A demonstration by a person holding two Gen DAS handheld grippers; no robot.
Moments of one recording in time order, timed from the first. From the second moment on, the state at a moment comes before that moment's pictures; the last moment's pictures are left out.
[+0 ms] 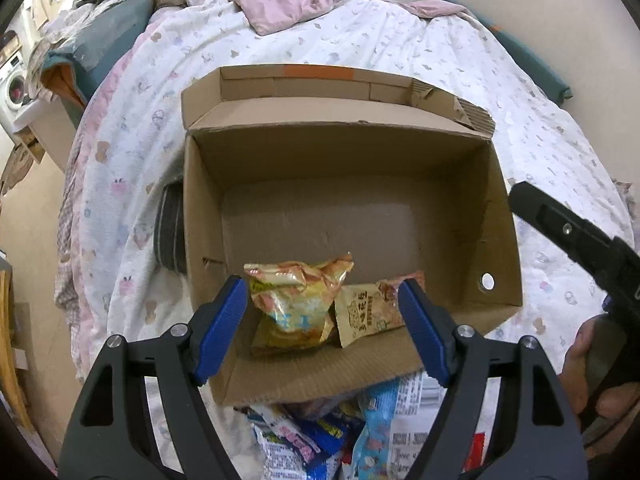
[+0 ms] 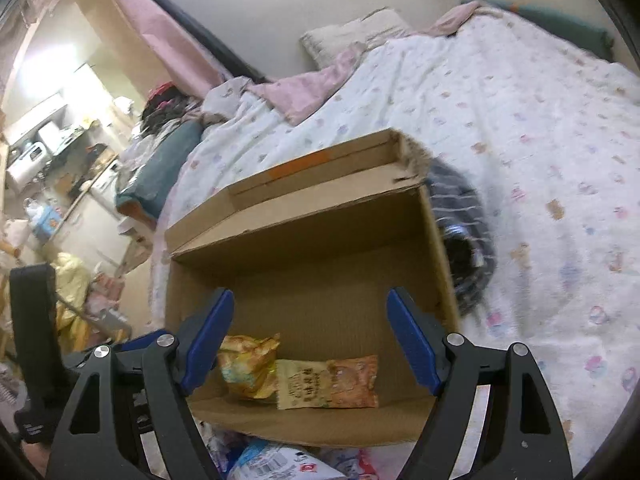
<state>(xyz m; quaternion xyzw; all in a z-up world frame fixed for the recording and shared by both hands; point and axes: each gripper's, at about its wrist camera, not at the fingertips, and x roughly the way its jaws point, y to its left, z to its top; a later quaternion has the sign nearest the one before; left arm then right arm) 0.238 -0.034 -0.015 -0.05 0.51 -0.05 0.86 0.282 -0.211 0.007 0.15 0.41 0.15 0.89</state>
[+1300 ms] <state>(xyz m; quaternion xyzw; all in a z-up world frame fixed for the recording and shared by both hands) 0.106 0.022 -0.007 -0.10 0.50 -0.02 0.86 0.145 -0.225 0.011 0.17 0.43 0.14 0.87</state>
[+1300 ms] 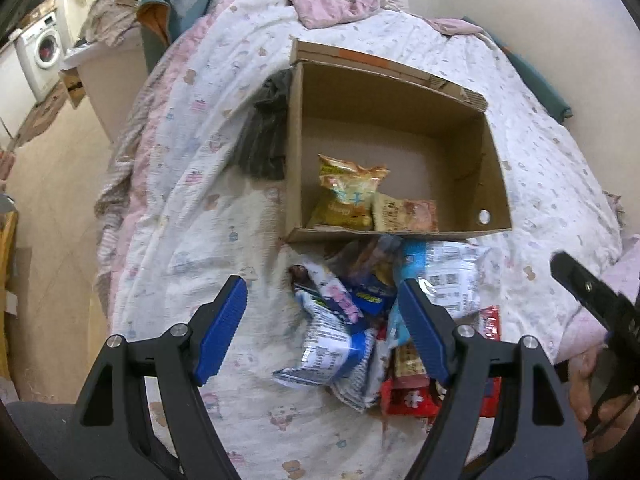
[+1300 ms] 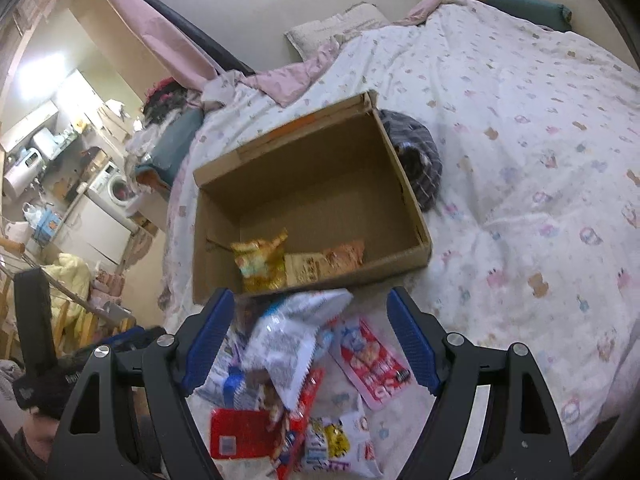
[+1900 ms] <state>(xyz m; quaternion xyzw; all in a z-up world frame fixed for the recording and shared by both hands) 0.112 0.041 -0.026 -0.12 0.53 0.01 0.84 0.143 -0.212 -0.053 0.20 0.59 0.21 0.76</state>
